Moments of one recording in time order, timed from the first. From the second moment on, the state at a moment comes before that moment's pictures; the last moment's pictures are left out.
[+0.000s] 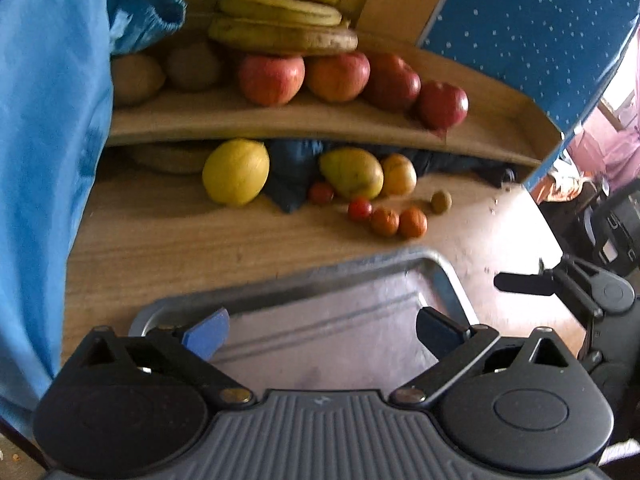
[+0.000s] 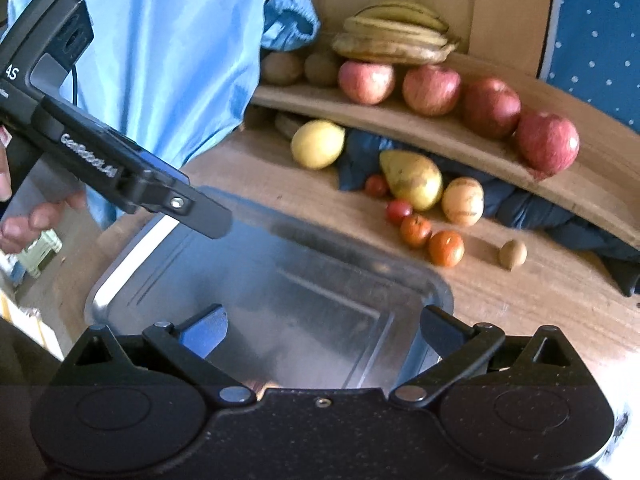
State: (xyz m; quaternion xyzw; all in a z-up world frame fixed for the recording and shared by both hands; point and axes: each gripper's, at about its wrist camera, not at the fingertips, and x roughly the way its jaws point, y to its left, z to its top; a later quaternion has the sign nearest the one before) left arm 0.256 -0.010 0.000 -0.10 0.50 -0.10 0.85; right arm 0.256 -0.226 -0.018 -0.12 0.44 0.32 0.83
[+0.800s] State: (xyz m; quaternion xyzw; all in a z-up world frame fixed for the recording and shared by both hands) left arm 0.329 -0.045 -0.019 -0.17 0.50 -0.09 0.84; right arm 0.315 -0.249 -0.029 -0.12 0.43 0.22 0.87
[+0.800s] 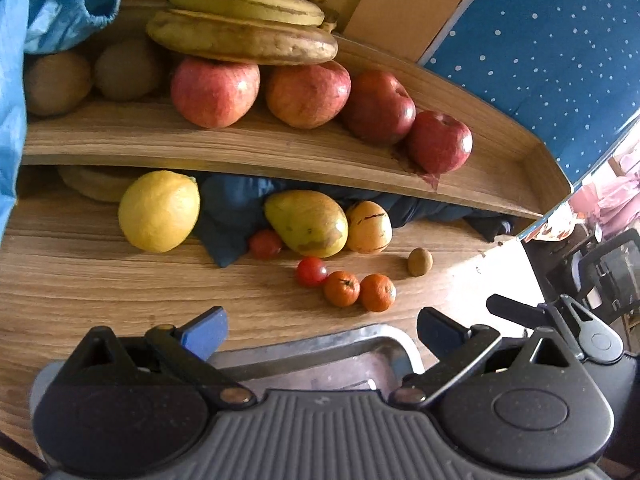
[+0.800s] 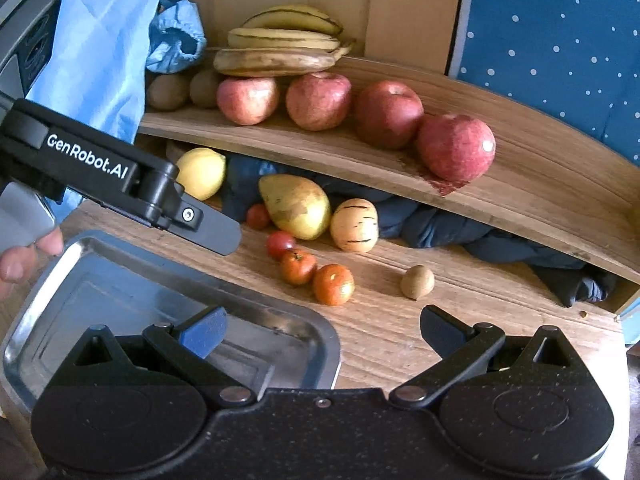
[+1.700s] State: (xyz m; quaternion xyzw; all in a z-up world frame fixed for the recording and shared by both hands) left arm 0.362 -0.069 -0.053 -0.24 0.53 -0.07 0.81; right arm 0.355 -0.249 -0.061 -0.13 0.43 0.21 0.87
